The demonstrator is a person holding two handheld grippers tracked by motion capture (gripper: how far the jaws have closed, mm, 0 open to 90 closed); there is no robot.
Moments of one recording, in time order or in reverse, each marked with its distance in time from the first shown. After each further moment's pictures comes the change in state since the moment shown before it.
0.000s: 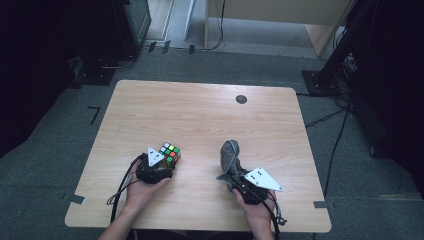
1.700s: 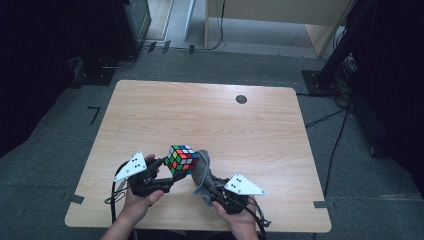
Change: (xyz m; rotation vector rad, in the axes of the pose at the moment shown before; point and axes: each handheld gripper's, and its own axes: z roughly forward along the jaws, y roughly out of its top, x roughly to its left) left arm -0.014 0.026 -0.087 -0.462 -0.560 -0.069; right arm 0.045 0.001 0.009 -0.019 0.263 0.033
